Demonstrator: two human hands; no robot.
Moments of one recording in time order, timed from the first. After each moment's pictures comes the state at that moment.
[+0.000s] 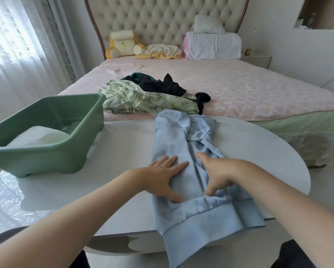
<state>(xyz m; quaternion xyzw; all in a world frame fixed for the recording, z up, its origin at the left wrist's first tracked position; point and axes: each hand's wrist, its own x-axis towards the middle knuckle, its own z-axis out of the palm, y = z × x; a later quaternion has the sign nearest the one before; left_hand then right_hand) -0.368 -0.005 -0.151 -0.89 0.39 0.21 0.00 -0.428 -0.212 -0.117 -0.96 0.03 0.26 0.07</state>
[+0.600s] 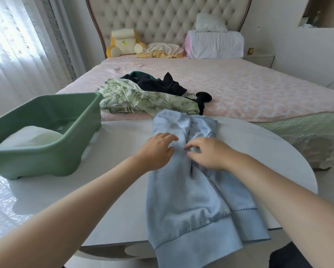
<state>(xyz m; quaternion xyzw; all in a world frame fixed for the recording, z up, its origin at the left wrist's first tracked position) -0.302 -0.031 -0.154 -0.92 0.35 -0.06 -0.18 -0.381 -0.223 -0.119 -0.98 -0.05 0.01 0.18</state>
